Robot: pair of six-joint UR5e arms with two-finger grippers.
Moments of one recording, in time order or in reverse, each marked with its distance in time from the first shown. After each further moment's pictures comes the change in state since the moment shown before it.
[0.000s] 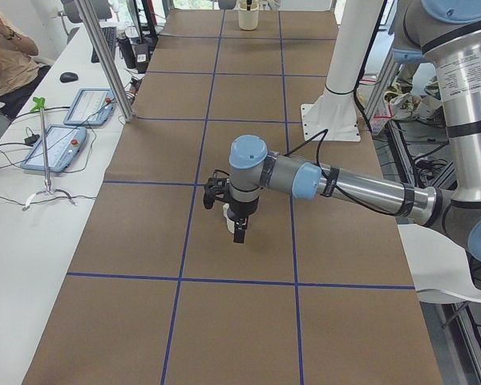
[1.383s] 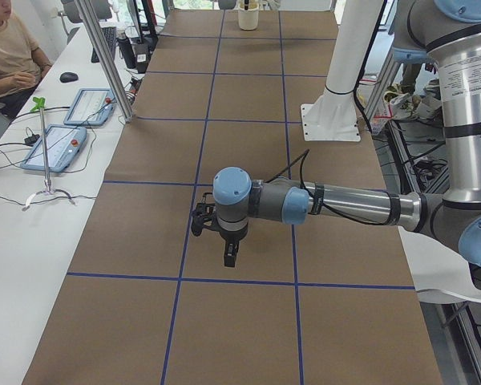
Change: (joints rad) left arm -0.103 -0.053 0.176 0.003 -0.094 0.171; right arm 0.004 0.053 -0.005 -0.106 0.005 -0.015
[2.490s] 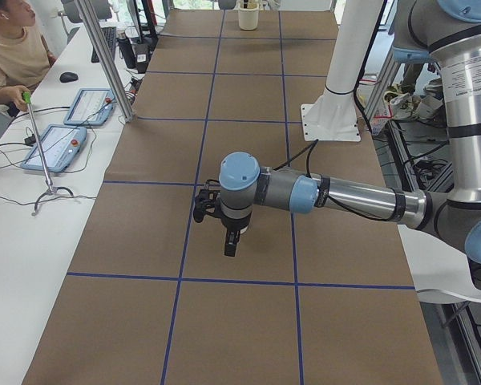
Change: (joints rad) left arm -0.013 0.019 -0.099 0.014 0.001 0.000; right arm 0.014 0.008 0.016 0.000 0.002 0.001
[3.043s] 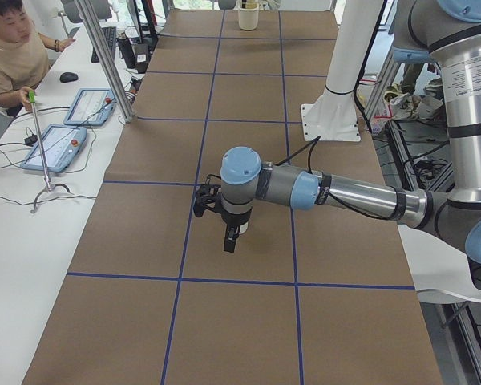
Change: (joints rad) left arm 0.001 0.002 -0.011 0.001 0.003 0.001; right arm -0.001 0.015 -0.015 0.002 -0.001 0.001
